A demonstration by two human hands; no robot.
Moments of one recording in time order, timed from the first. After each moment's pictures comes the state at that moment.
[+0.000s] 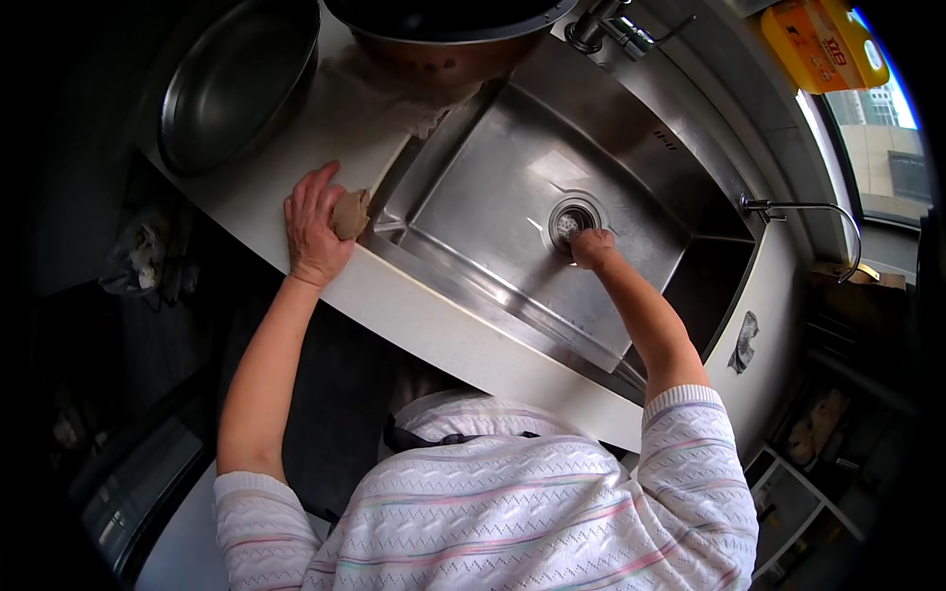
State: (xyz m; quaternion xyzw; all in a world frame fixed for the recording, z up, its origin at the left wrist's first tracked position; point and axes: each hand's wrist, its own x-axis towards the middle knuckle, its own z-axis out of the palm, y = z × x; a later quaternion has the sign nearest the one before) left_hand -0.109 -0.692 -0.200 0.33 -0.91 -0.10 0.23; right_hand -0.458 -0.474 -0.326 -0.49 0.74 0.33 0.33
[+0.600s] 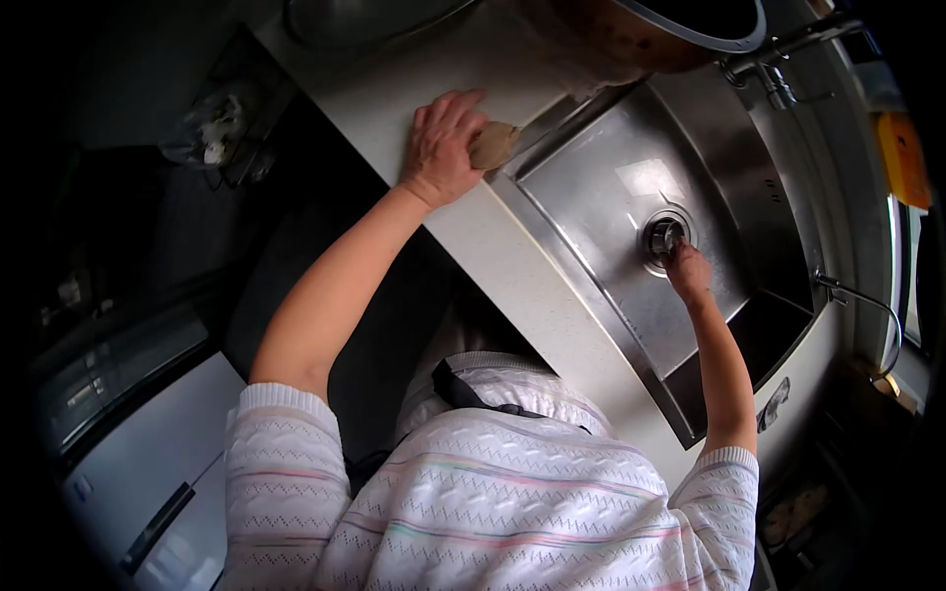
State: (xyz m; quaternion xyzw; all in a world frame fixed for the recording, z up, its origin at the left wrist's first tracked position) left_hand -0.103 -0.693 -0.207 0.34 -0.90 -0.09 0.25; right_hand -0.456 -0.452 -0.304 -0.52 0.82 0.09 0.20
